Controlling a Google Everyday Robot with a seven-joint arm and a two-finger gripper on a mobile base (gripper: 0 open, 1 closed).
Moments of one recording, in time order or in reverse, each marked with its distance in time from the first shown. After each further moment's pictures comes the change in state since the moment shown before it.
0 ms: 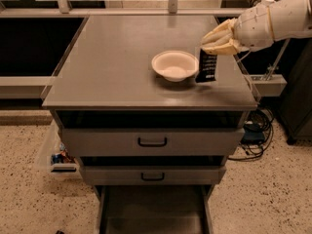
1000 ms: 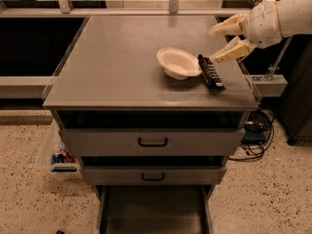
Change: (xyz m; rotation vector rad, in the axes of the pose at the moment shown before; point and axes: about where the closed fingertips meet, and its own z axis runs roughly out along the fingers) arm 0.028 -0.014 -0.016 0.021 0.077 0.022
